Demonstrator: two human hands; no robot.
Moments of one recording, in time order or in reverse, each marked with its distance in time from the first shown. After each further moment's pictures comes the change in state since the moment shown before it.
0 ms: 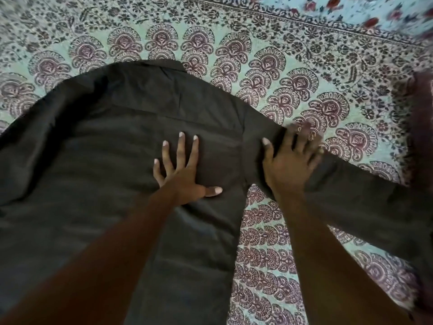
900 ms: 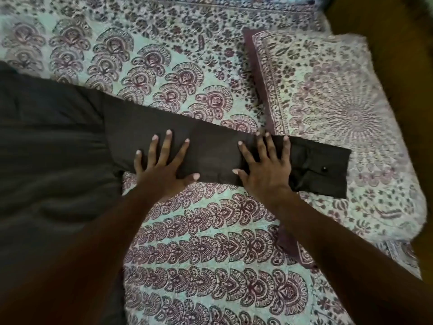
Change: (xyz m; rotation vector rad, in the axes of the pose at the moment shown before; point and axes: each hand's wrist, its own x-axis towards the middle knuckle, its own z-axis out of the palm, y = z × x) left_hand -0.032 0.195 0.095 0.274 -0.002 0.460; right_hand -0.051 0.248 -0.110 -0.608 -0.327 -0.147
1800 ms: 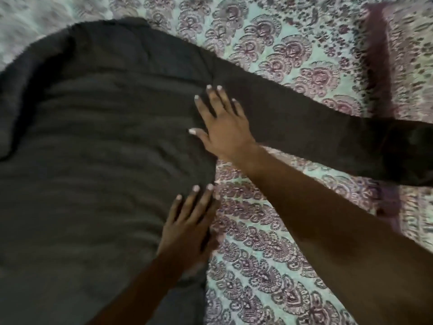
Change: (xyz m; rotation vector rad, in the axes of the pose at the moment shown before) left_hand -0.244 -0.088 0.098 0.037 0.298 0.138; right_hand 0.007 -0.265 -0.089 0.338 0.254 -0.572
